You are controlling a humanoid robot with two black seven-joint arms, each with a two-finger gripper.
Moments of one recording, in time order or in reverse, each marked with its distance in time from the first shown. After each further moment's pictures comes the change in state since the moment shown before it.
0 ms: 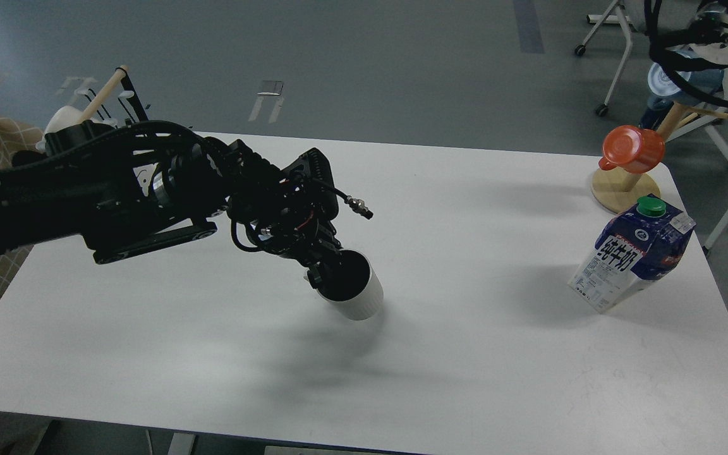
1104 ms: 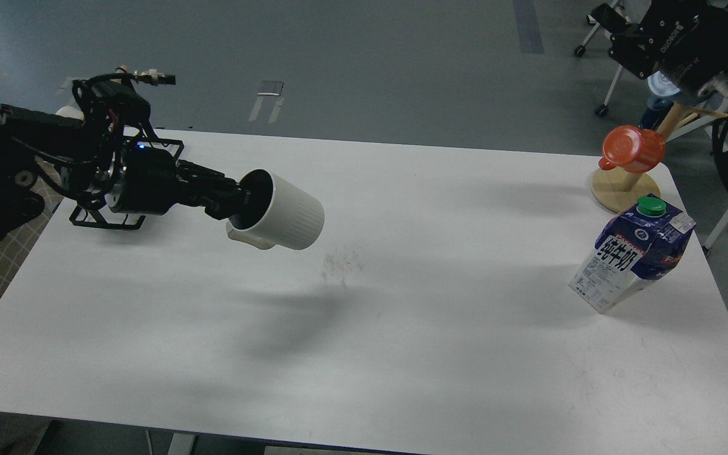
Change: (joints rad) left arm 0.252 0.490 -0.389 -0.209 -0.429 0.000 0.000; right arm -0.350 -0.206 0.170 0.072 0.005 0.047 0.000
